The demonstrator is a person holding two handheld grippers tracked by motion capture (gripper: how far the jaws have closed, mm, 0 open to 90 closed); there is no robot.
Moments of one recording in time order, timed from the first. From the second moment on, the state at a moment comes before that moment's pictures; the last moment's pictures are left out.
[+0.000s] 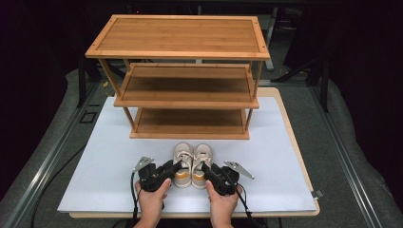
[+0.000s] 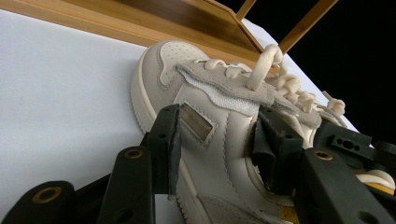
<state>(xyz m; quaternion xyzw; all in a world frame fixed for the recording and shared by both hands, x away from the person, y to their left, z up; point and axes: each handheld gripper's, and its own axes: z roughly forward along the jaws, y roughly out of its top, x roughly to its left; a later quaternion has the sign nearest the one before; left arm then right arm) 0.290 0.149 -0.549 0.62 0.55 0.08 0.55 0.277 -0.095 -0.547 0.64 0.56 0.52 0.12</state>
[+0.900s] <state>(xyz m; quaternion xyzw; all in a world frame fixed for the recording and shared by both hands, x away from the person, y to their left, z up) 0.292 0.152 -0.524 0.62 0.54 0.09 0.56 0.278 -0.095 -0.525 0.63 0.56 0.52 0.12</state>
